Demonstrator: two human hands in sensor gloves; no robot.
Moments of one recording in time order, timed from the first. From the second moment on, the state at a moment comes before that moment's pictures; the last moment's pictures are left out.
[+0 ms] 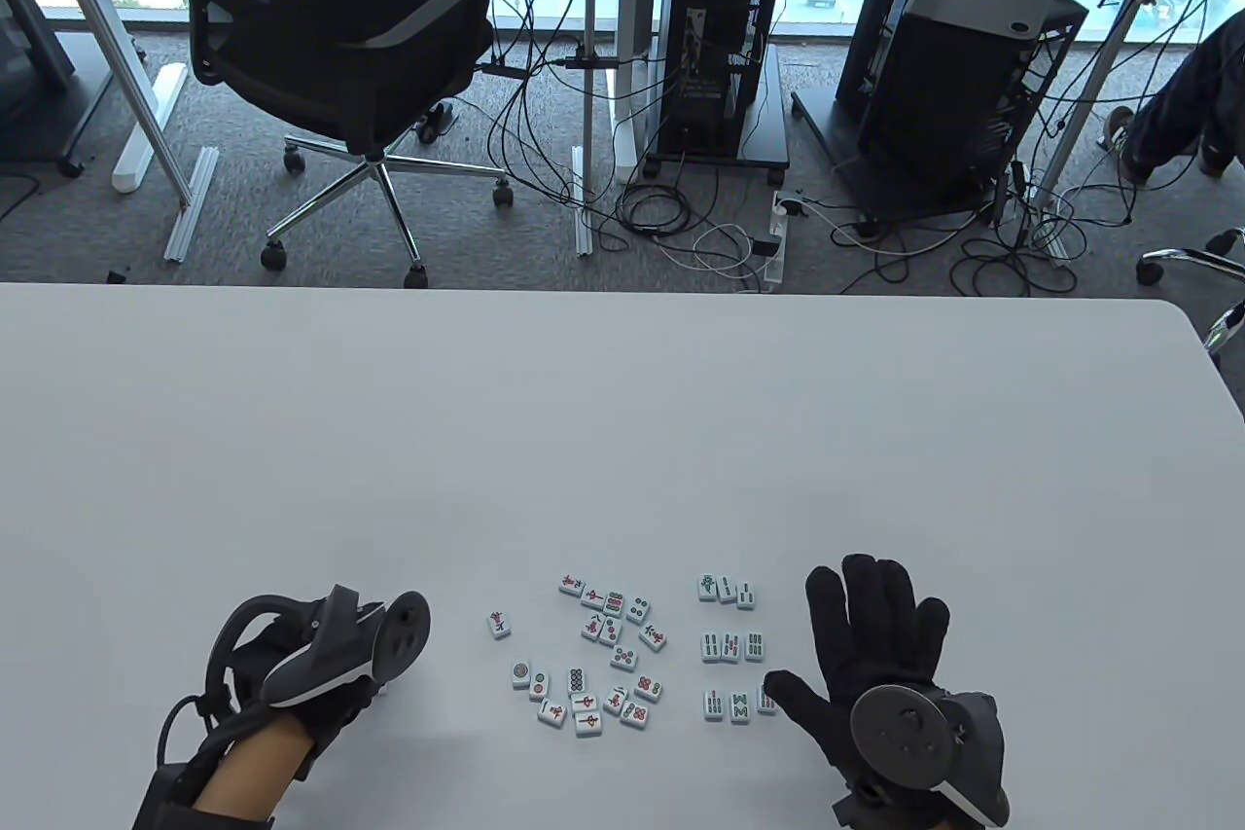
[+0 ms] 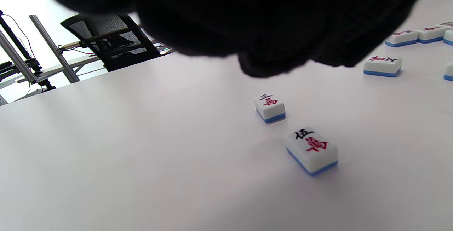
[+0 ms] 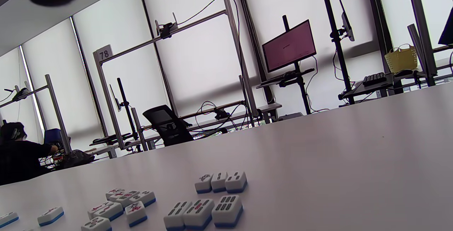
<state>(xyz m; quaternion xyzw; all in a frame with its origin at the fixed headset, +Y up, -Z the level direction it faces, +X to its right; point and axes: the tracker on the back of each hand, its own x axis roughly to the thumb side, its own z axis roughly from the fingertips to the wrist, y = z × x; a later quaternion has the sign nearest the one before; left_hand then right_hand) -0.234 -0.710 -0.244 -0.09 -0.09 -0.14 0.98 0.209 -0.699 -0.215 0.14 -0.11 0.97 0.17</state>
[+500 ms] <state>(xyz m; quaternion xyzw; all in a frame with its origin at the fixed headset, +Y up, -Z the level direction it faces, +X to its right) -0.247 -0.733 -0.245 -0.11 -0.06 -0.16 0.98 0.207 -0.700 -0.215 0.14 -0.10 0.97 0.17</state>
